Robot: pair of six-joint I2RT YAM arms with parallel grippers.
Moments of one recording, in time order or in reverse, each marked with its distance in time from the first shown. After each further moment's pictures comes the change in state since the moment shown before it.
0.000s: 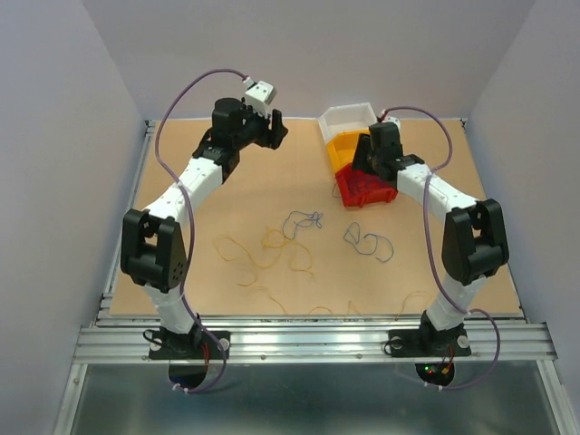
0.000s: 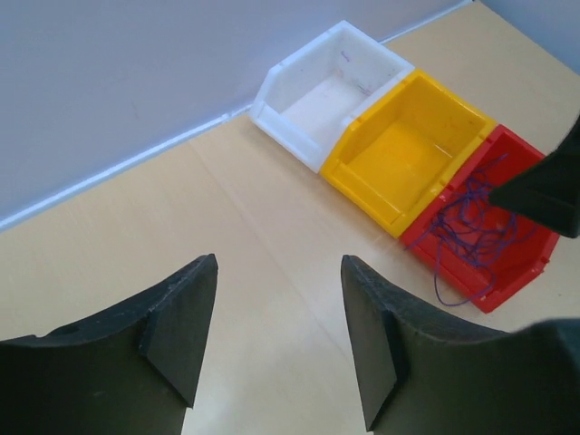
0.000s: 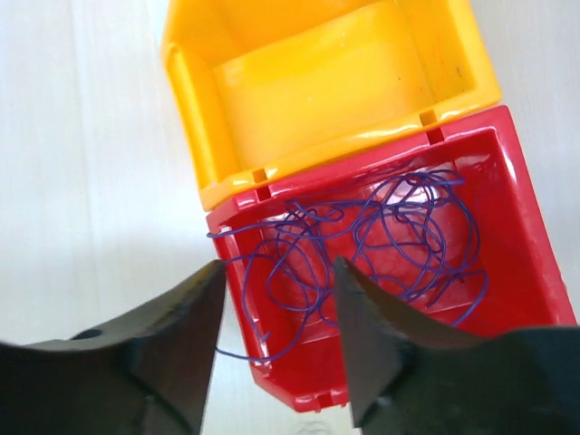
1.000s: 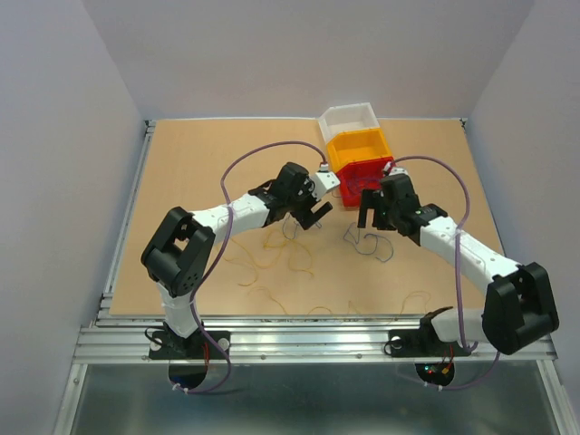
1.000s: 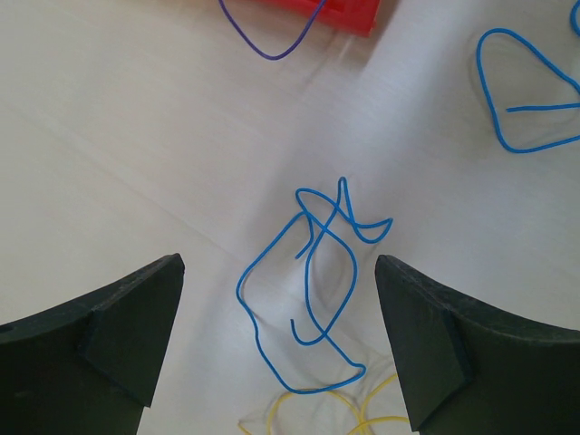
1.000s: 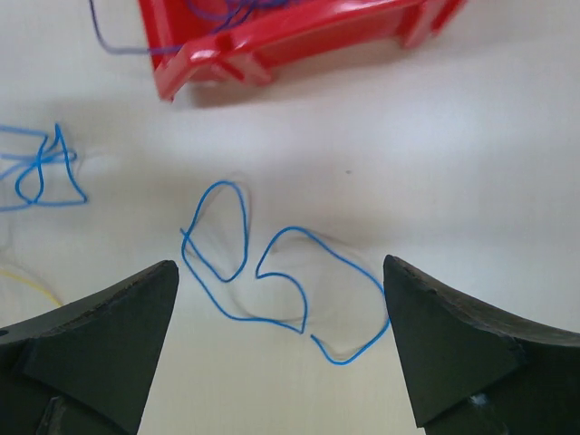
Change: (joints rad) left arm -0.393 0.019 -0.288 -0.181 -0.223 0.368; right arm 0.054 -0.522 -0.520 -0.156 -0.071 -0.026
